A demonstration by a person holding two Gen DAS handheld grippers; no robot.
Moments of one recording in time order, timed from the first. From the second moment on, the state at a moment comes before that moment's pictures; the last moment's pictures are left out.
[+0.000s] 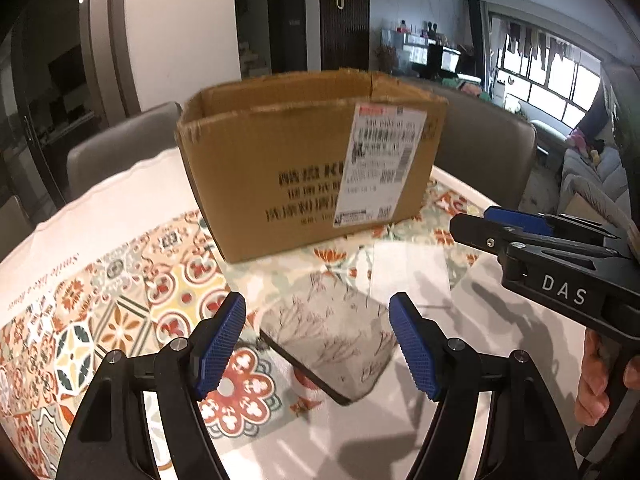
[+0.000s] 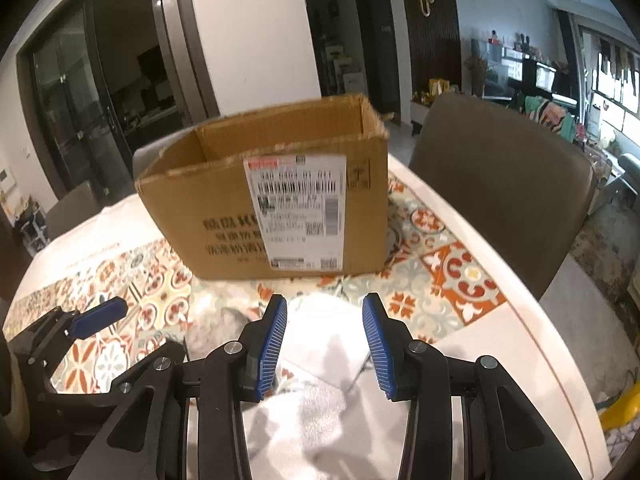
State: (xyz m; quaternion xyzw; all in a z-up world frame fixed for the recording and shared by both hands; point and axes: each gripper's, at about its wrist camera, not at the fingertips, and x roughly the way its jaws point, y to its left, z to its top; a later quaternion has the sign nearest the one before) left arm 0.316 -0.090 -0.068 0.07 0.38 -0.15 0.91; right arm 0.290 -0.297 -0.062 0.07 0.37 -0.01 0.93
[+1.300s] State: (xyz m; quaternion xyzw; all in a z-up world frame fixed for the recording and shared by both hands) left arm 0.329 -0.123 -0.134 0.10 0.42 -0.17 0.88; right arm 0.349 -0.286 -0.139 0.01 0.47 0.01 0.88
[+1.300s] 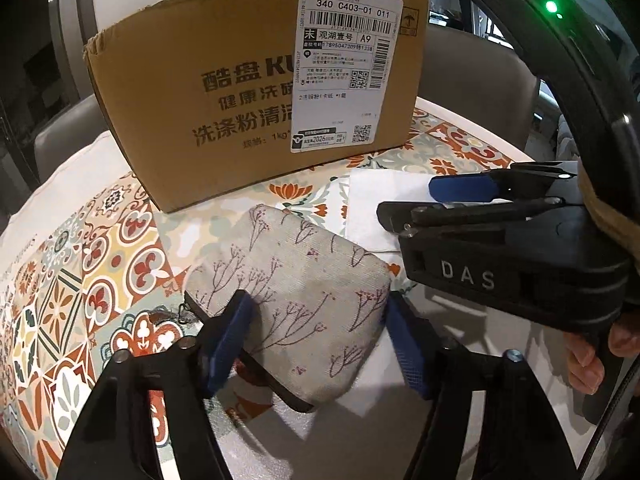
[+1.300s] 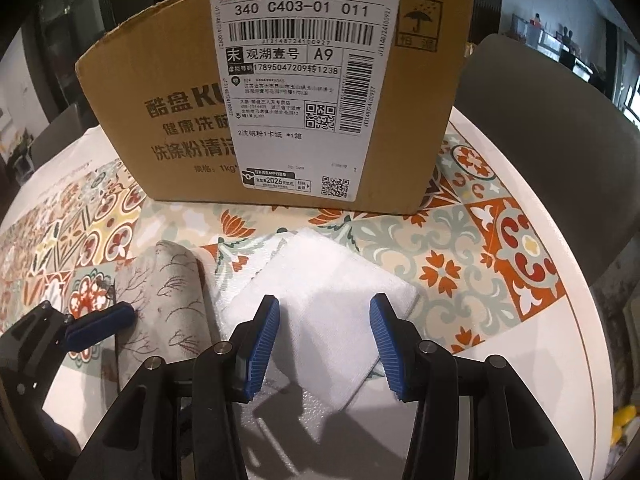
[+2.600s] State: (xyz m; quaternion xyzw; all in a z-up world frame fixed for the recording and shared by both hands) left arm 0.294 -0.093 -0.056 0.00 0.34 -0.18 0.92; right arm 0.266 -0.287 -0.065 0.07 0.37 0.00 0.93
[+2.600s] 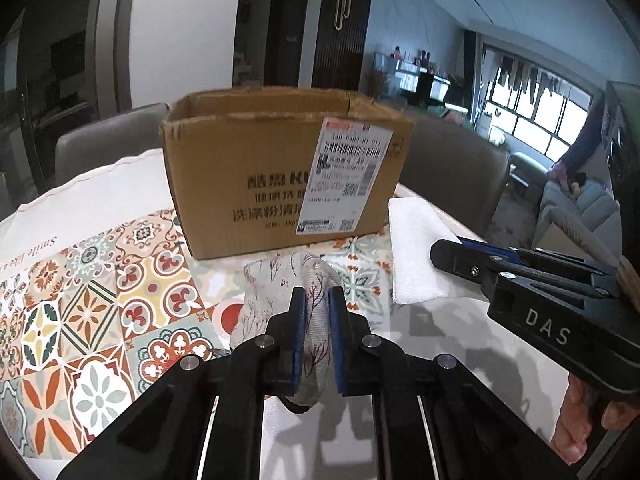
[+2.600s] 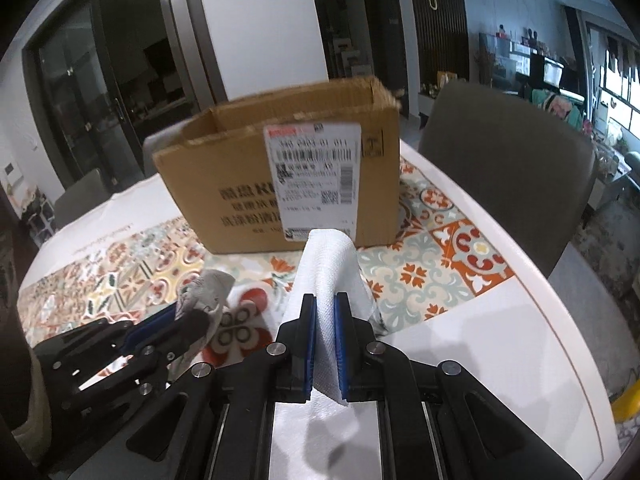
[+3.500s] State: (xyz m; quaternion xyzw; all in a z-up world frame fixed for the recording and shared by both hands) left arm 0.261 -0.069 0.028 0.00 0.25 -0.17 0.95; right arm 0.217 -0.263 0.021 0.05 0.27 0.01 0.96
